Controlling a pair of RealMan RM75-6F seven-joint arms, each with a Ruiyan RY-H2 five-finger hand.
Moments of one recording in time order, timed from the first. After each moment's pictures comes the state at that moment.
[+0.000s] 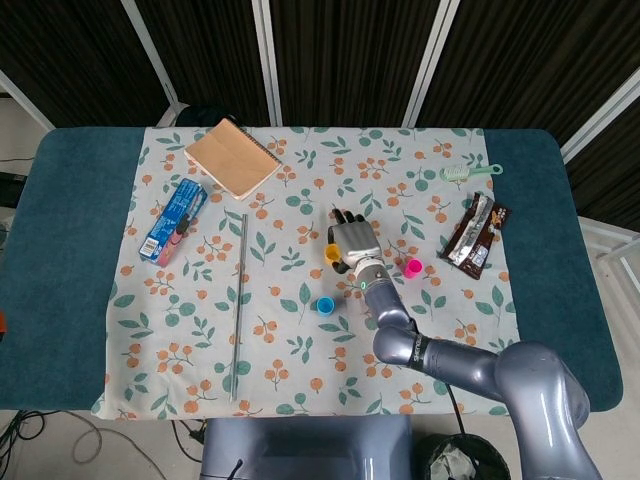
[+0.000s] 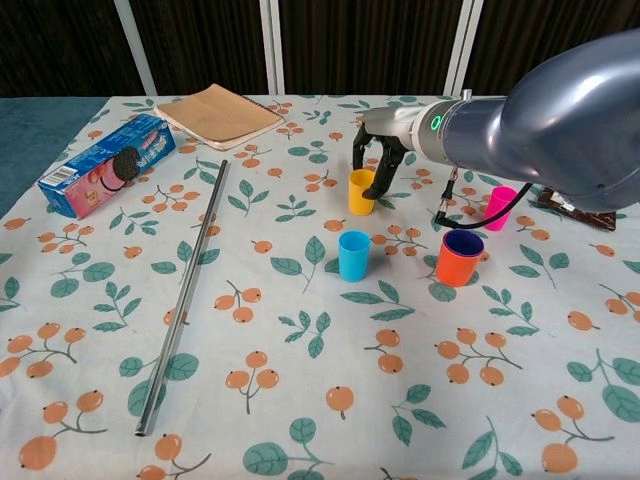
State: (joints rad) left arm -0.04 -1.05 -0.17 -1.73 1.26 1.52 0.00; right arm 1.21 -1.75 0.26 -1.11 -0.34 0.75 -0.63
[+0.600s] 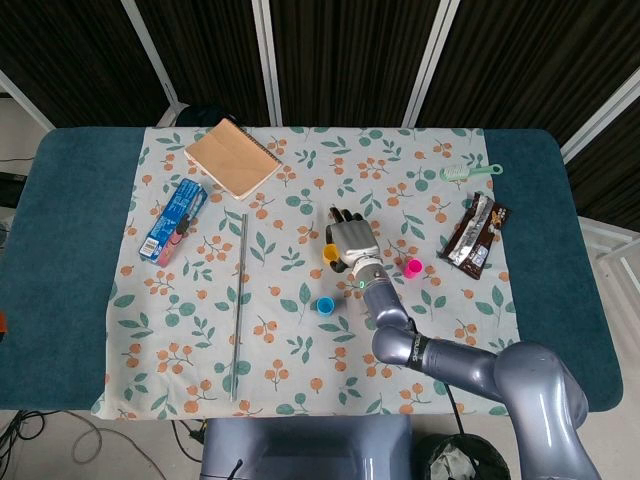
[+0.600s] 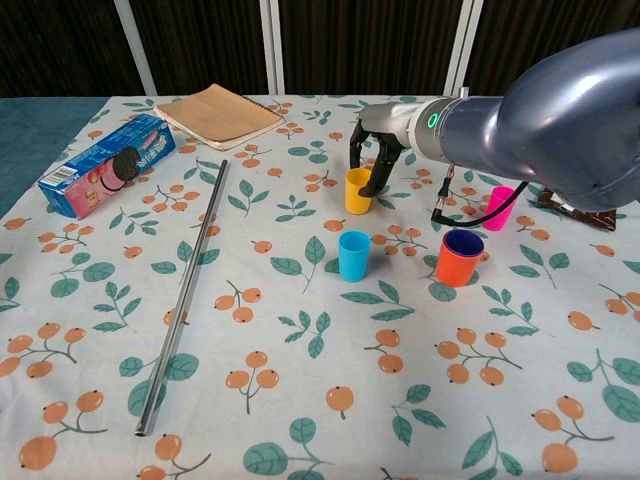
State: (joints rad) left arm -0.04 -1.04 -0.17 -1.73 1.26 1.52 0.00; right arm 1.21 -1.75 0.27 -1.10 -0.35 0.76 -0.62
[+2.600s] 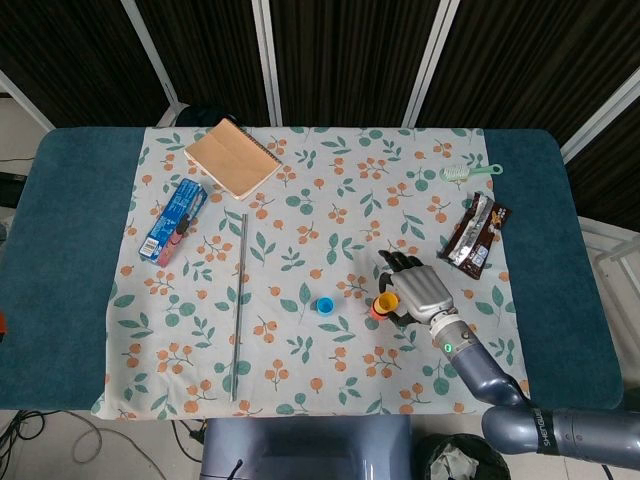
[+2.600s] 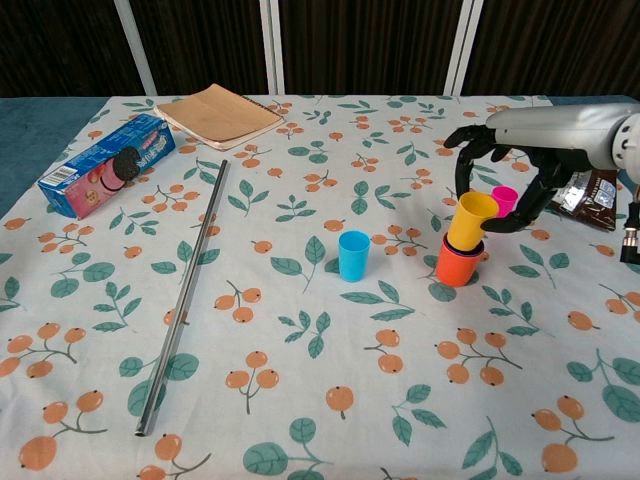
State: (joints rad) left arm -0.04 -1.05 -0.17 -1.74 1.27 1.53 0.01; right arm 0.85 -1.27 0.09 -1.83 -0.80 0.95 -0.45
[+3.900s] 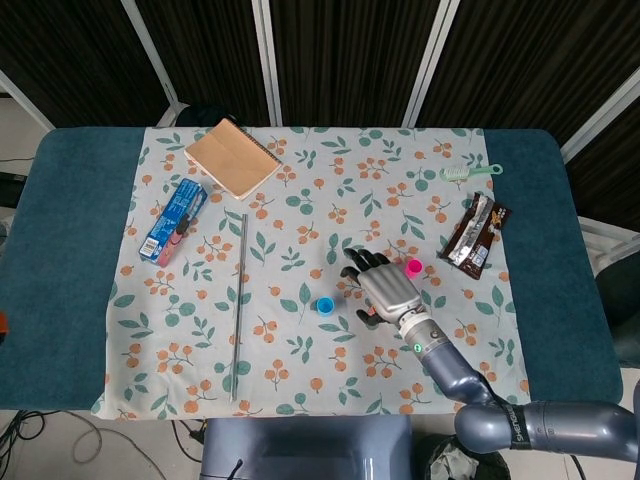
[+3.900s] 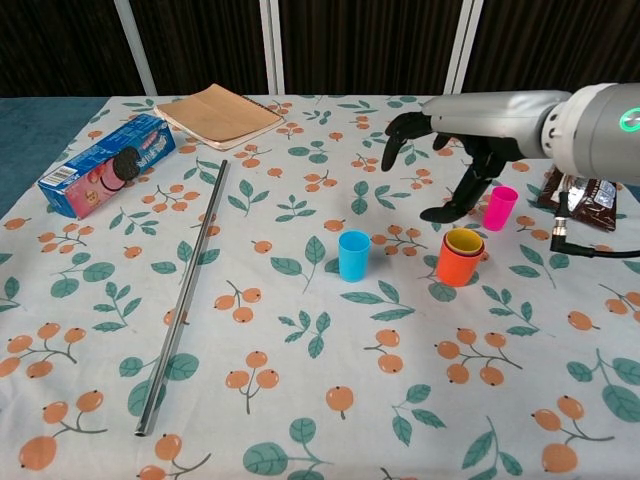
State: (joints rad) left arm -0.04 -1.05 -0.16 -1.74 1.27 1.52 0.01; right arm 0.92 -1.36 0.15 -1.85 -0.75 0.99 -0.53
